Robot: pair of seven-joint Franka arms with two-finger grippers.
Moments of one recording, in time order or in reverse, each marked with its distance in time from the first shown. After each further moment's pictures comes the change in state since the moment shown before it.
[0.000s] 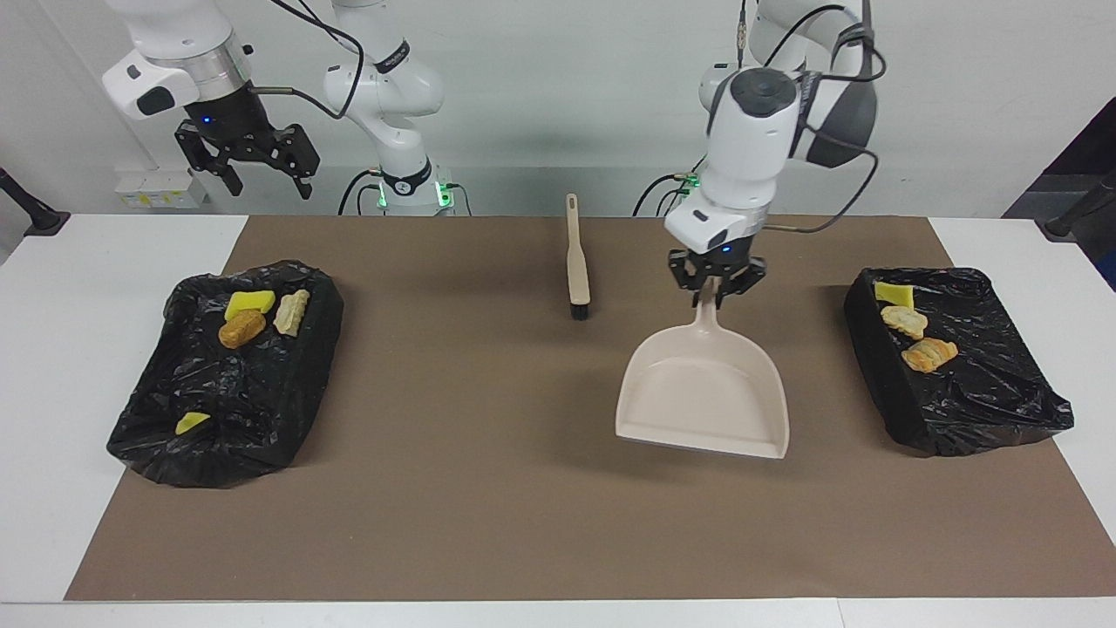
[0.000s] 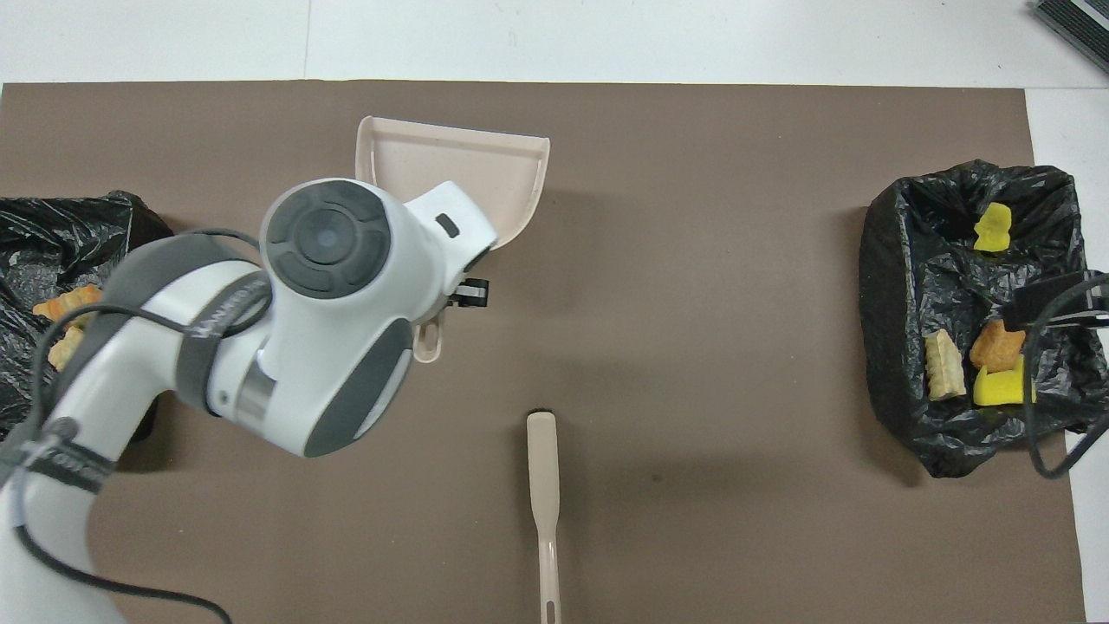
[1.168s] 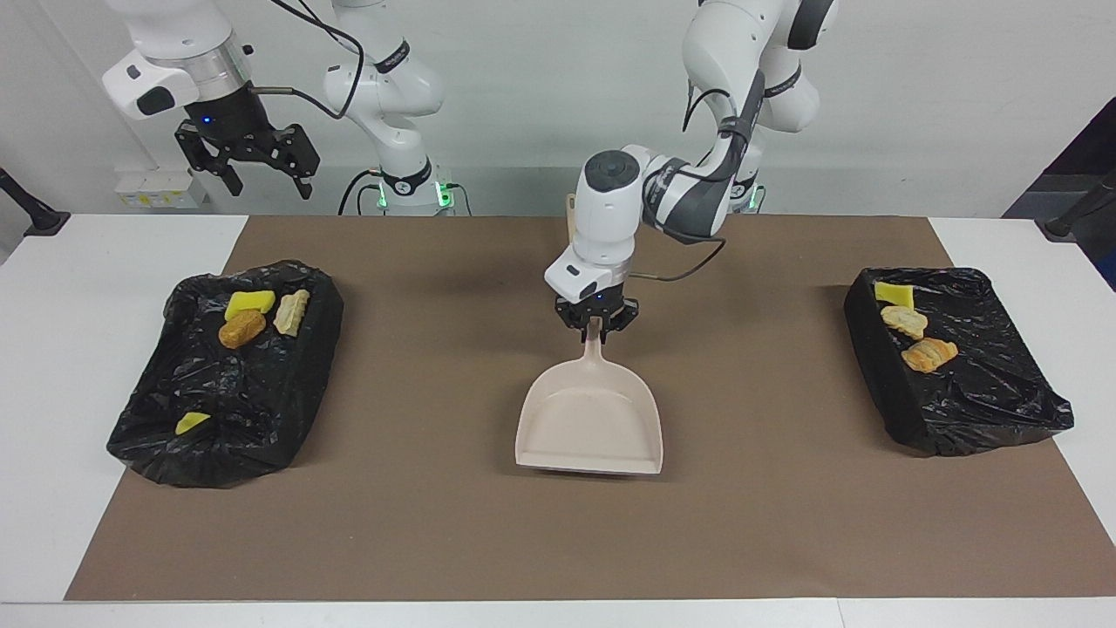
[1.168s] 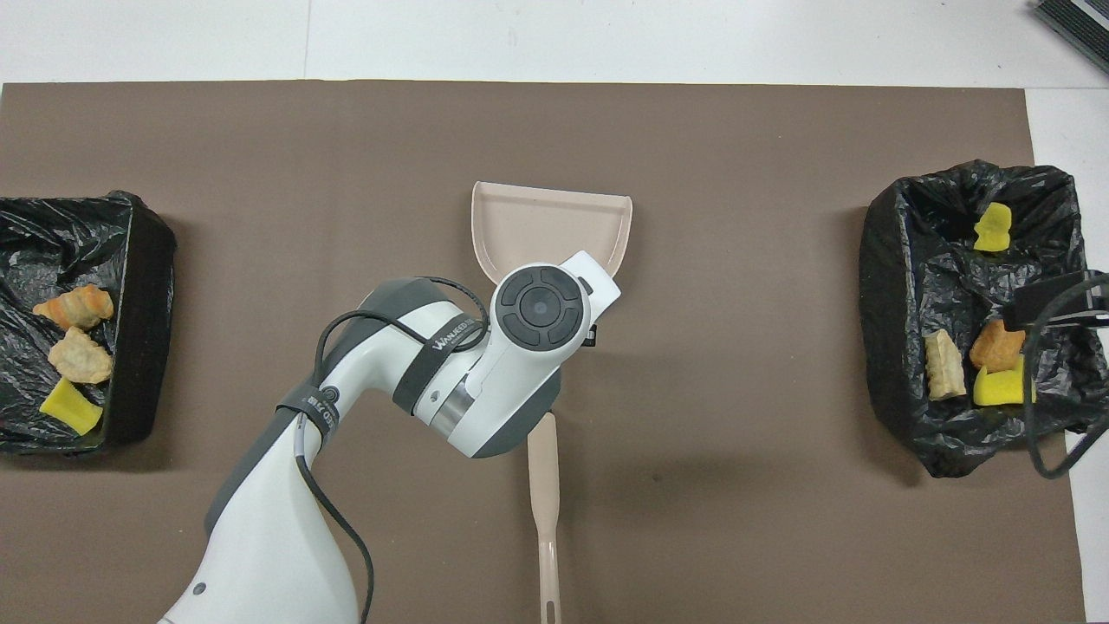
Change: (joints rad) left arm -0.148 0.214 0.004 0.007 -0.006 0.156 -0.159; right arm 0.000 0.000 0.000 0.000 0.000 0.000 0.000
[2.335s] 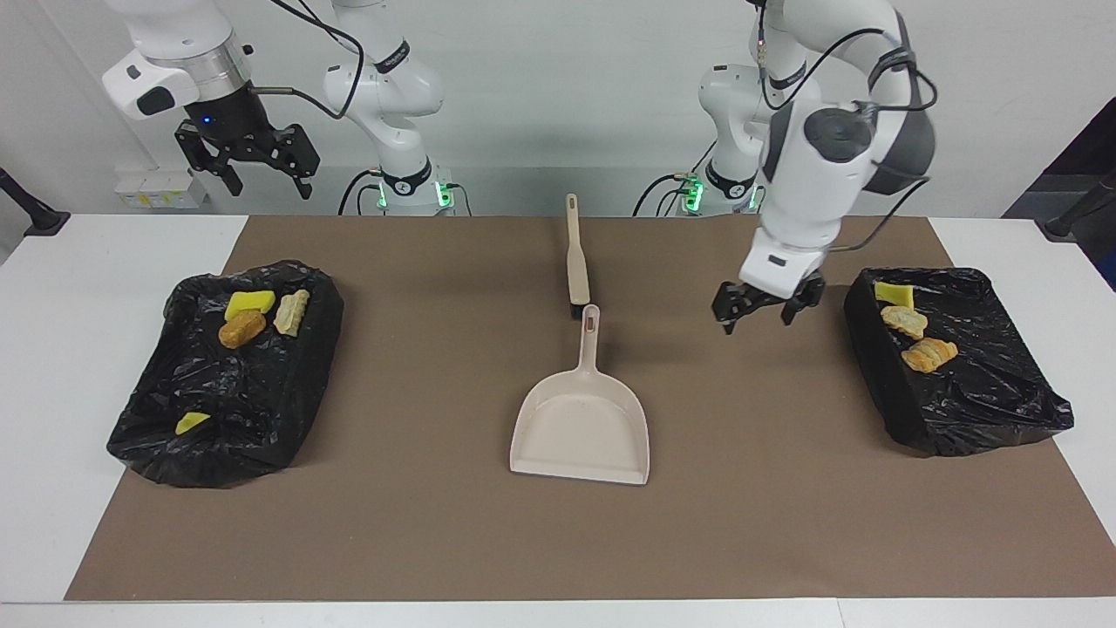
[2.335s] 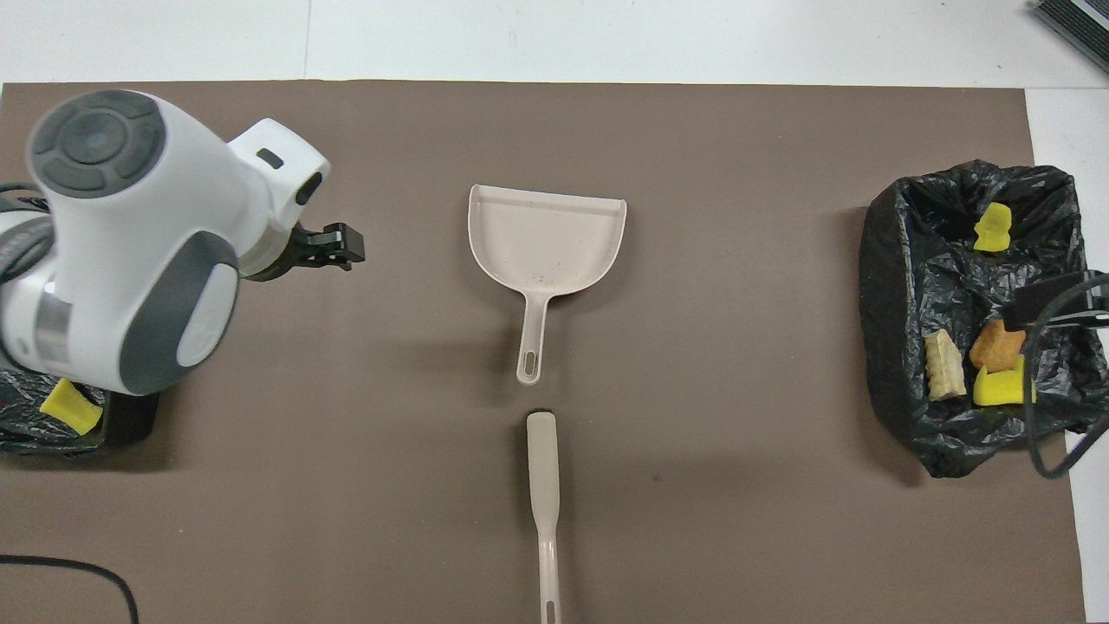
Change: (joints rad) left arm 0.387 -0.283 0.046 0.016 0.000 -0.346 0.231; right arm 0.000 0.000 0.000 0.000 0.000 0.000 0.000
